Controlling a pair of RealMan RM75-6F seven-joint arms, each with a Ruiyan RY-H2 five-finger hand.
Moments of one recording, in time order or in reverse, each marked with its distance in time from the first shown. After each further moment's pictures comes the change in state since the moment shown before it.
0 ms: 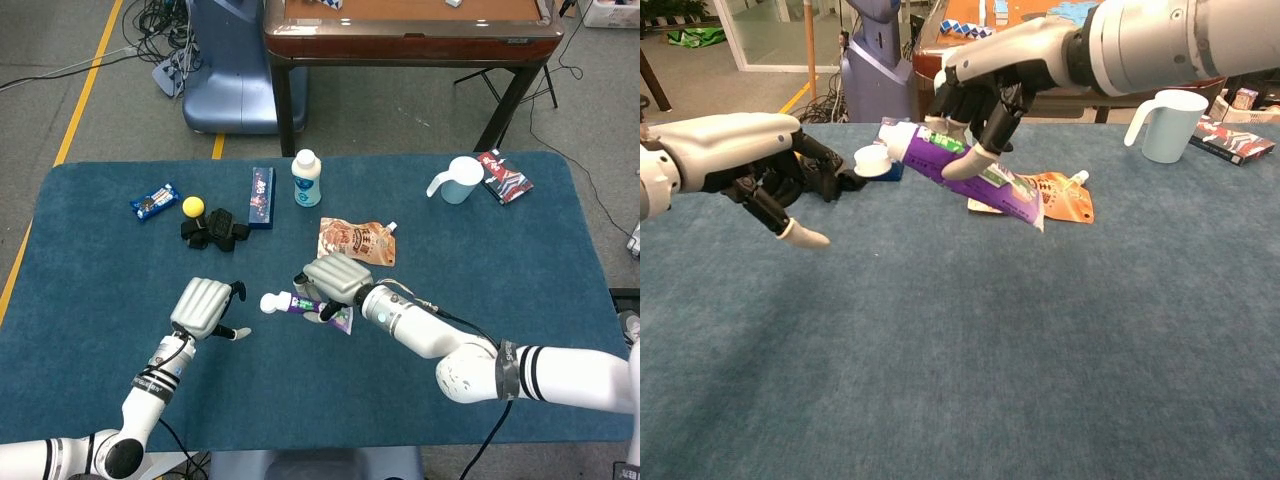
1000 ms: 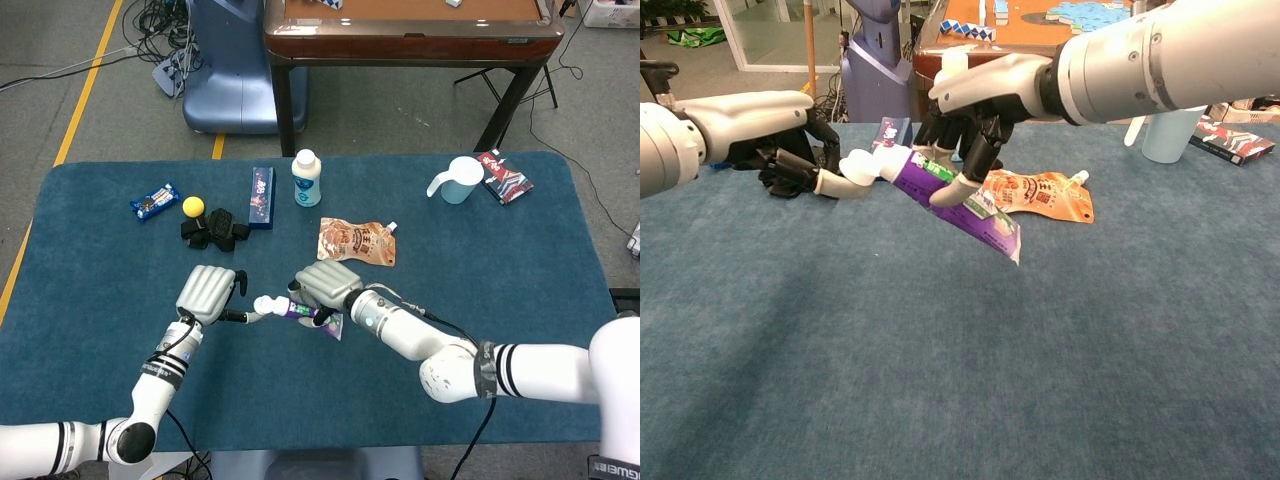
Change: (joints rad) left arm -0.109 0.007 -0.021 -0.016 -0.169 0.036 0.027; right arm 0.076 -0.072 -0.067 0.046 0.072 0.030 -0.040
